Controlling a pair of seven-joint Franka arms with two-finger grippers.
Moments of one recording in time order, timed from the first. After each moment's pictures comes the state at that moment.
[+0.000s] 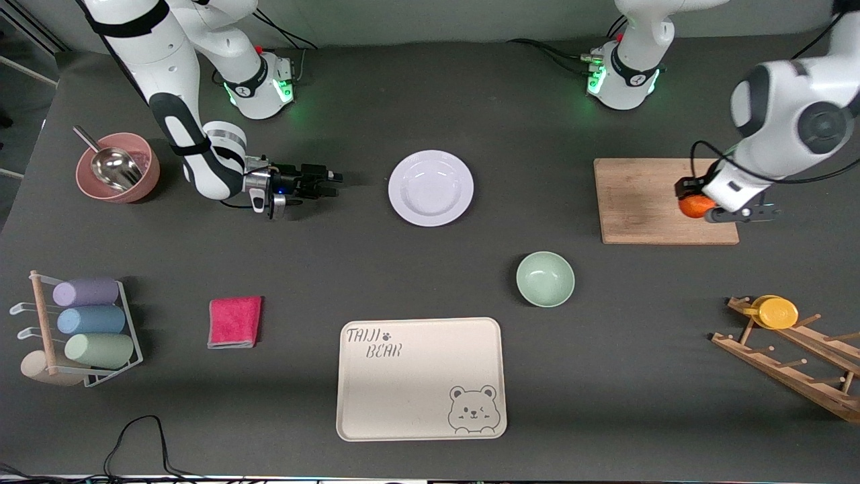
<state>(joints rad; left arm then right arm) 0.09 -0.15 -0.03 -2.28 0.08 1.95 -0.01 0.33 0.34 -0.16 -2.66 1.64 1.98 -1.35</state>
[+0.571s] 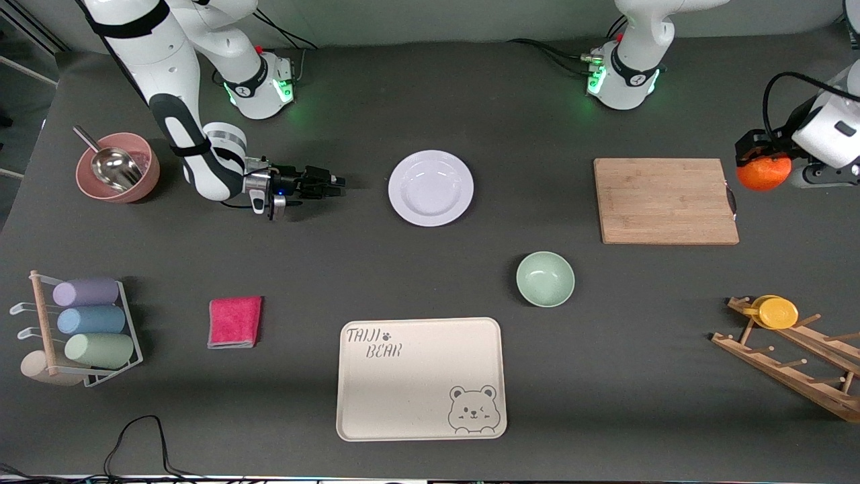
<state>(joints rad) 0.06 -0.15 -0.07 -1.83 0.03 1.52 -0.01 0.33 0.35 -0.16 -2.65 1.64 1.98 -1.35</state>
